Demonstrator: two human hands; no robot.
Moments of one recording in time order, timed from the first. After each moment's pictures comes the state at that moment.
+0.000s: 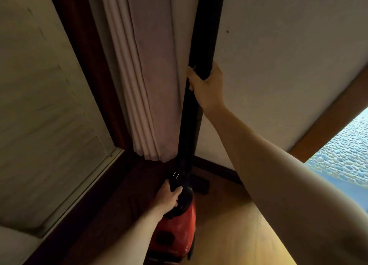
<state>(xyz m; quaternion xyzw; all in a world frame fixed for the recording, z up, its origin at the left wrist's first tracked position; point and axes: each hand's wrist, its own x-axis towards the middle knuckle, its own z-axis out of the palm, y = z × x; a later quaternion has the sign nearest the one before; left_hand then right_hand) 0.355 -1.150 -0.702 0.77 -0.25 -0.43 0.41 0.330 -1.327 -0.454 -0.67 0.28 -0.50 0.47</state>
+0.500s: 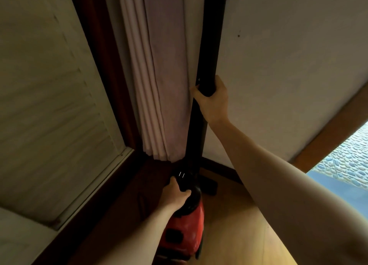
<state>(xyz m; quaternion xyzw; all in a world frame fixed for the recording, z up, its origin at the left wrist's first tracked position) 0.353 -1.145 -0.673 0.84 -0.26 -0.37 0.31 0.328 -1.311 -0.481 -0.69 0.32 -0.49 0.44</state>
